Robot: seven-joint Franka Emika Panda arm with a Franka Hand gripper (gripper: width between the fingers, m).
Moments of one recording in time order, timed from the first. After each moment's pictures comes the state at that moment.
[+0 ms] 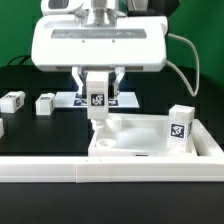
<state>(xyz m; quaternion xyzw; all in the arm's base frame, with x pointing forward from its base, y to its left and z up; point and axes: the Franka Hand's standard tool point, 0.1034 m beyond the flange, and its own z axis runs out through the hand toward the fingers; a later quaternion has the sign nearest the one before) 0.597 -0.025 0.095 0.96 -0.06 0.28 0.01</state>
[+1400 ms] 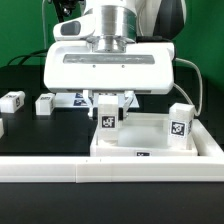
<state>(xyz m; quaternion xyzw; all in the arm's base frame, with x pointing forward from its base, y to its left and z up) 0.590 -0.007 0.063 0.96 -0.05 0.28 0.02</state>
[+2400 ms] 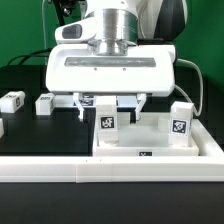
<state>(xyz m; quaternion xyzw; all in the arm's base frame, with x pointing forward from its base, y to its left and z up) 0.587 -0.006 0.058 0.96 -0.05 0.26 0.01</state>
